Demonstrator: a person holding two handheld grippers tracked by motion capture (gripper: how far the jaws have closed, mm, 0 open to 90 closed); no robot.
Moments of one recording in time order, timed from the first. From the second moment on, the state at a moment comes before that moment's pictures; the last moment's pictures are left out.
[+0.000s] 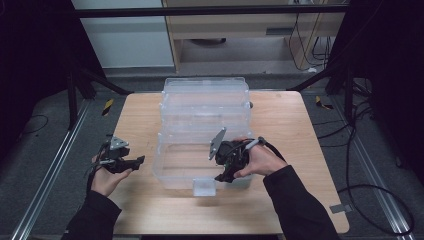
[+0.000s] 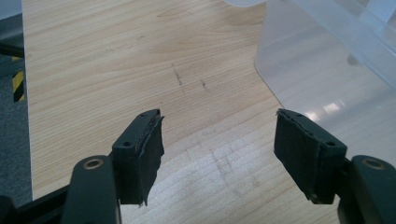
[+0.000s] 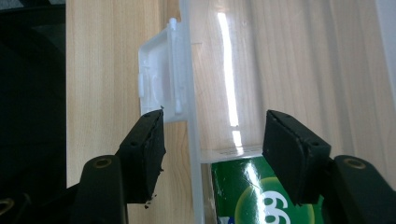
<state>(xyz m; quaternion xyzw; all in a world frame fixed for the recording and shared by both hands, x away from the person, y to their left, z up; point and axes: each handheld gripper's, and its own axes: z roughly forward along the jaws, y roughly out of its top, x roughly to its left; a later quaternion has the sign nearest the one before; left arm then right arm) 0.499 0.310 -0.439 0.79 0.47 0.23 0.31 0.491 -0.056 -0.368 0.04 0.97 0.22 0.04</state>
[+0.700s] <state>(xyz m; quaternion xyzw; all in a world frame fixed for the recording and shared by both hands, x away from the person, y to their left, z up) 0.498 0.310 -0.437 0.79 0.47 0.23 0.32 0.490 -0.041 -0.403 0.05 0.98 0.19 -0.01</state>
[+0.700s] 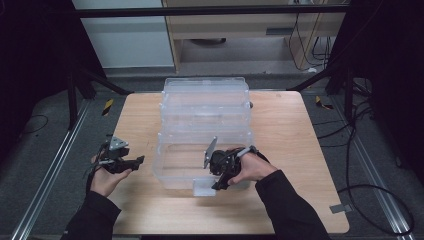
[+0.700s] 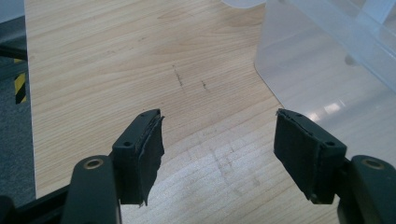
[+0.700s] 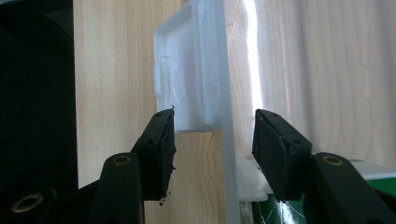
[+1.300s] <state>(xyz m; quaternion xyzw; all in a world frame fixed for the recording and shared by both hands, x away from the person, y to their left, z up) 0.497 0.310 -0.432 0.79 0.47 0.24 0.32 0.493 -0.037 -0.412 0.05 0.98 0.17 -0.04</state>
